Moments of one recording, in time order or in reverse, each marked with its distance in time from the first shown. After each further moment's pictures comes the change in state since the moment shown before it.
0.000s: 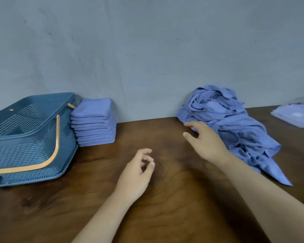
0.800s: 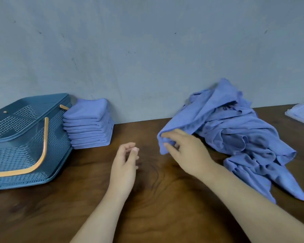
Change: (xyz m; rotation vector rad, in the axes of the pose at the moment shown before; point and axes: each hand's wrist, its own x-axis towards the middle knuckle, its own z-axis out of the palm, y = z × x) left_hand 0.037 0.002 0.015 -0.430 0.364 -0.145; right_hand 0.005 -0.007 0.039 -0.021 -0.004 -0.388
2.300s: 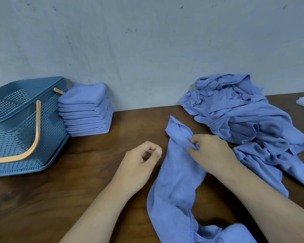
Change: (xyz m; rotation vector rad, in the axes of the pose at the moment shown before) left_hand -0.022 0.009 0.006 0.312 -0.393 0.116; right_hand -0.035 0.021 -0.011 -0.217 -0.199 0.482
